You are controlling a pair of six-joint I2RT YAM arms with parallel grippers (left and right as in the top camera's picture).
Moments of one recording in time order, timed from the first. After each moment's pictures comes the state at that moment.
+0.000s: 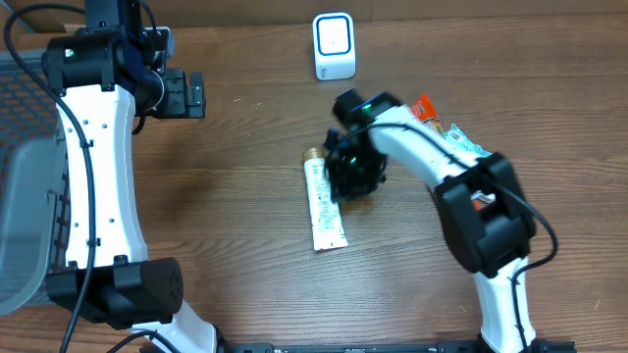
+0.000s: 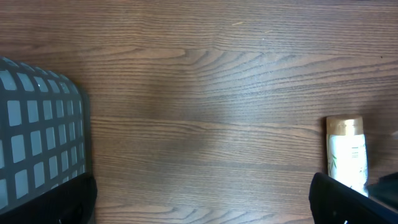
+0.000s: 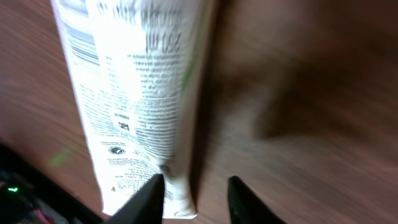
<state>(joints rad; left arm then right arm) 0.10 1.83 2.09 -1.45 -0.01 0.03 0.51 2.20 1.70 -1.13 -0.48 0.10</state>
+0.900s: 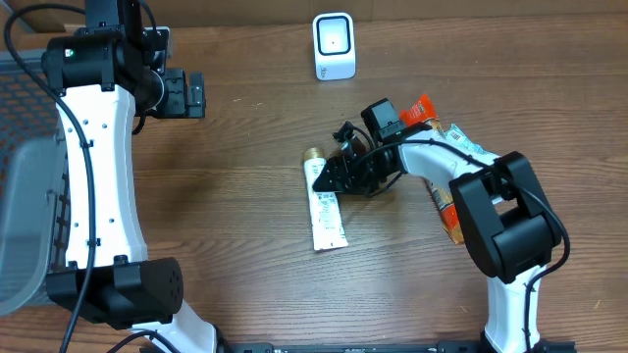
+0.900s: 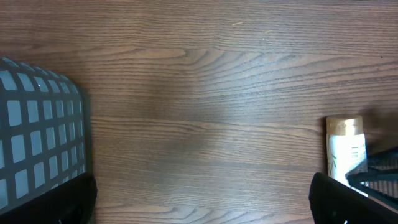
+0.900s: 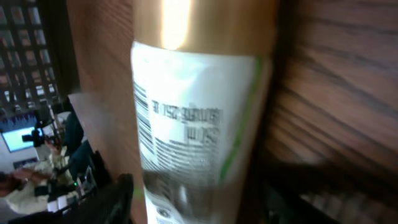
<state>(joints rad) 0.10 1.83 2.09 -1.45 -0.01 0.03 0.46 2.13 1.33 -0.46 -0.84 0.32</state>
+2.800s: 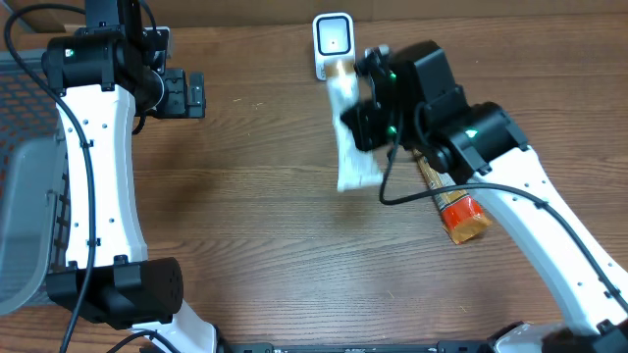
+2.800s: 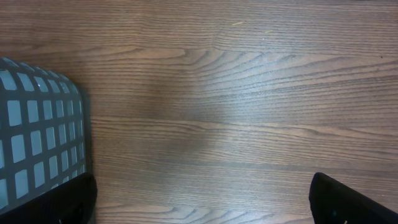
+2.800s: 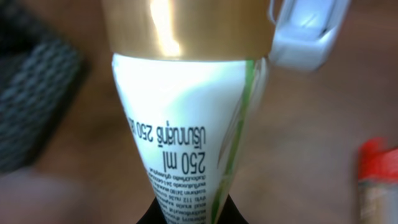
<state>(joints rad) 0.10 1.83 2.09 -1.45 -0.01 0.03 0.54 1.59 1.61 -0.77 -0.18 0.22</state>
